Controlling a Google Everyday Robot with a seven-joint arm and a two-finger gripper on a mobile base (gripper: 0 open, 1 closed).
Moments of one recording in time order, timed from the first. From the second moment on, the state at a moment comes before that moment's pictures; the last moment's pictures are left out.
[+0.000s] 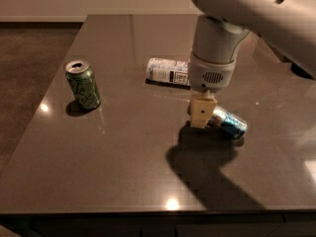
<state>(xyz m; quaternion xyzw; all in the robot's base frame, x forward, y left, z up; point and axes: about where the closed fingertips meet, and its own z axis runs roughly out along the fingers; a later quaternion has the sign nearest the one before) 0.474 -0.098 0.873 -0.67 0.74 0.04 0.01</state>
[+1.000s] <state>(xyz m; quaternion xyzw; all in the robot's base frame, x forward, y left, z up) 0.482 -0.093 0.866 -0.67 0.74 0.03 0.02</state>
